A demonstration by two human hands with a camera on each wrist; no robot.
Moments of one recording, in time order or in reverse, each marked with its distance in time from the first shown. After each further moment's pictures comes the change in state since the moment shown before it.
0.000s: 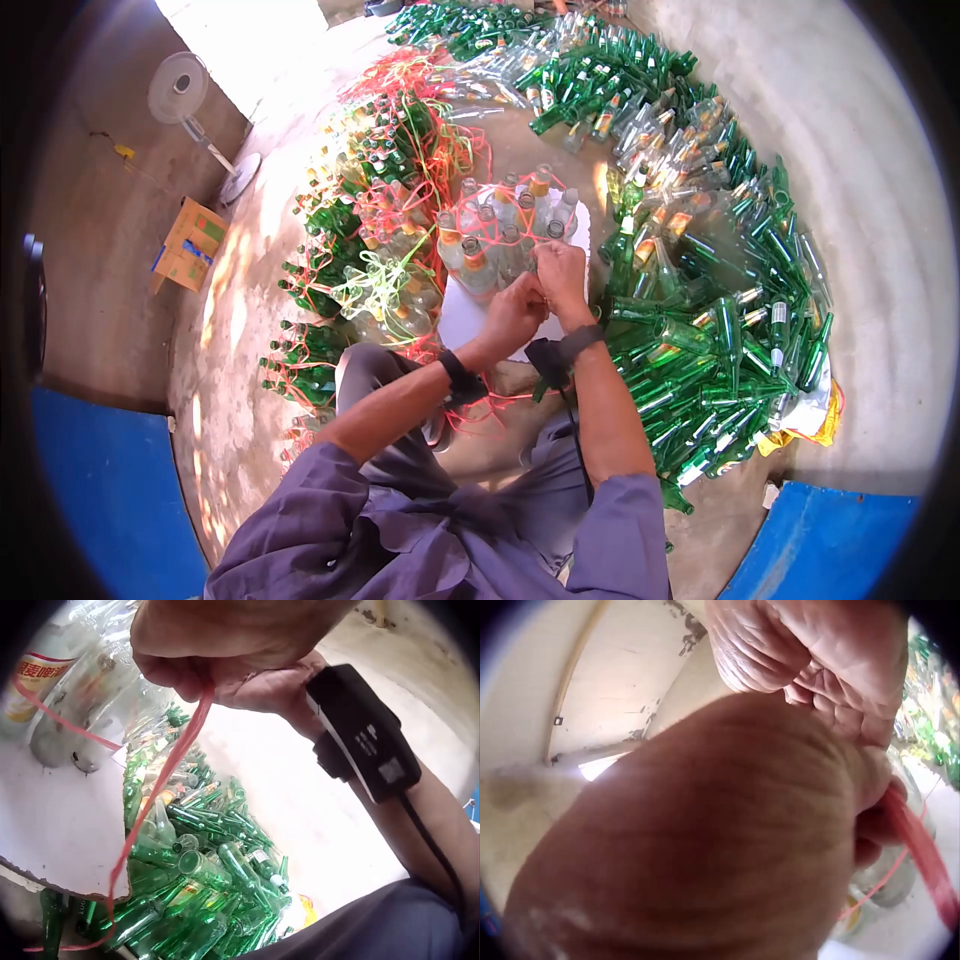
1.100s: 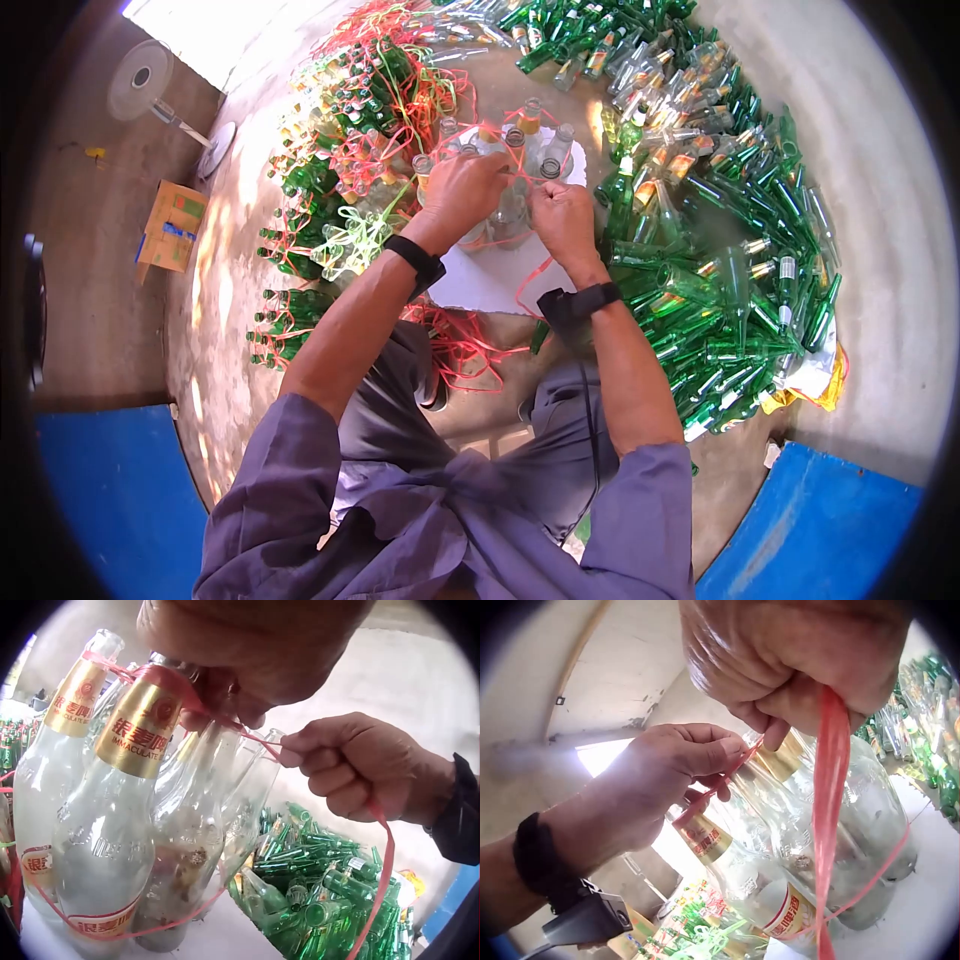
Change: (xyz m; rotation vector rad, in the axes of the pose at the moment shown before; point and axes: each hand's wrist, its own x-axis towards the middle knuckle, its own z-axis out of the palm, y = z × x) left_hand 0.092 0.018 -0.069 0.870 -0.074 0.203; right_hand -0.001 -0.006 -0.013 -0.224 -0.034 -0.289
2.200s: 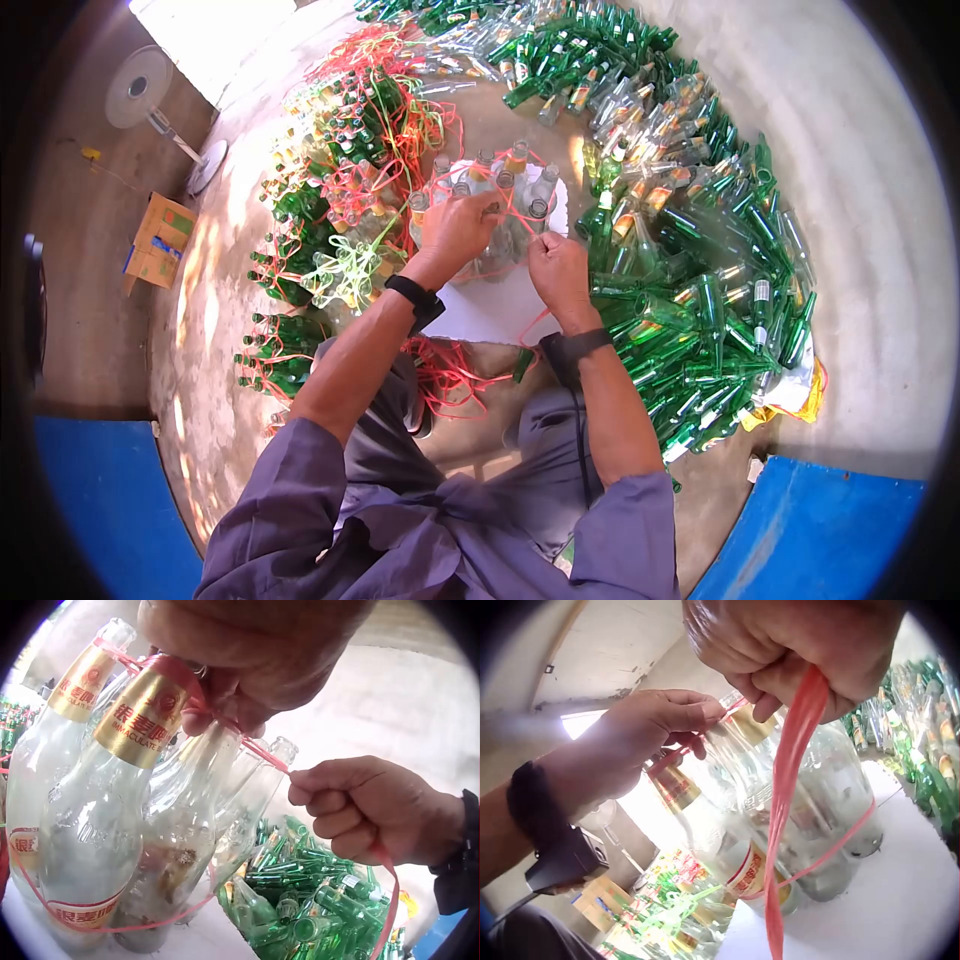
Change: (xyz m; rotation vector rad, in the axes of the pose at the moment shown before) left_hand -0.004 0.008 -0.003 -0.099 0.013 -0.106; right_hand -0.022 -0.009 -0.018 -0.265 0.055 -0.088
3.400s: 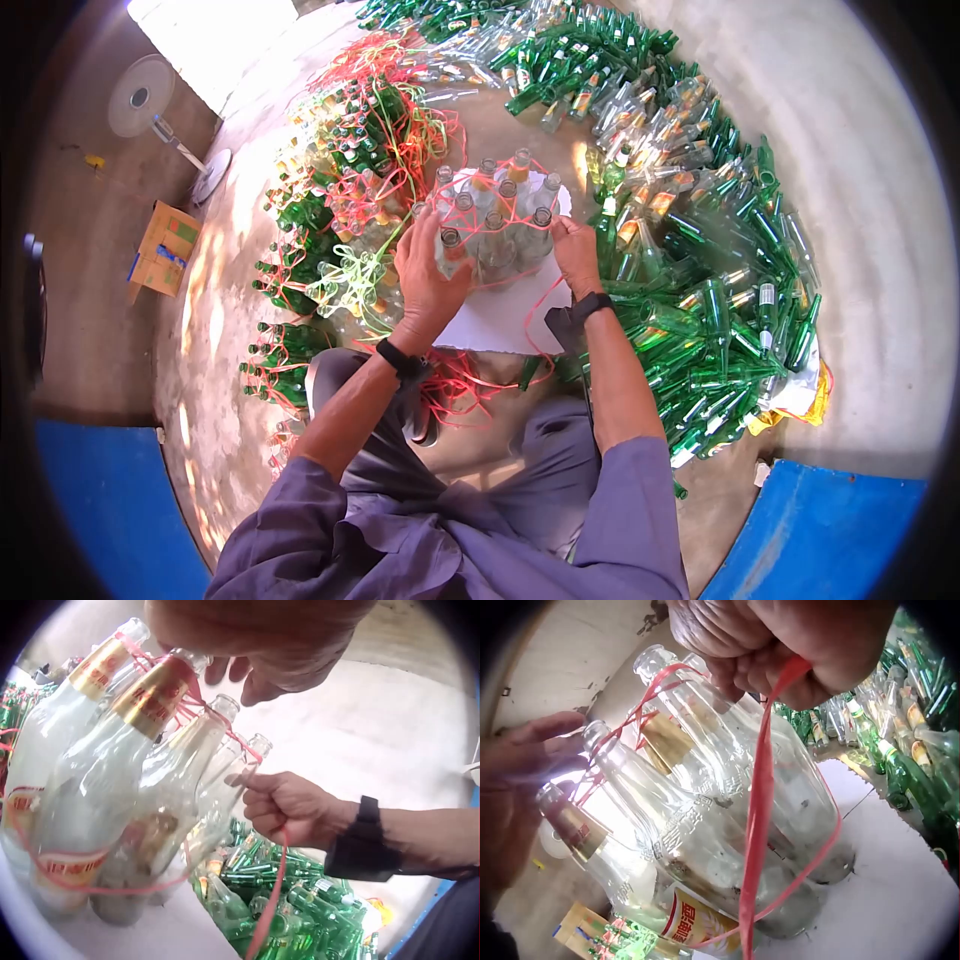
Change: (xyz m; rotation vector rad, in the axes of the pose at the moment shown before) left_hand -0.070 -0.014 -0.001 -0.128 0.400 0.026; right_hand 0.044 0.071 0.020 0.248 -0.064 0.261
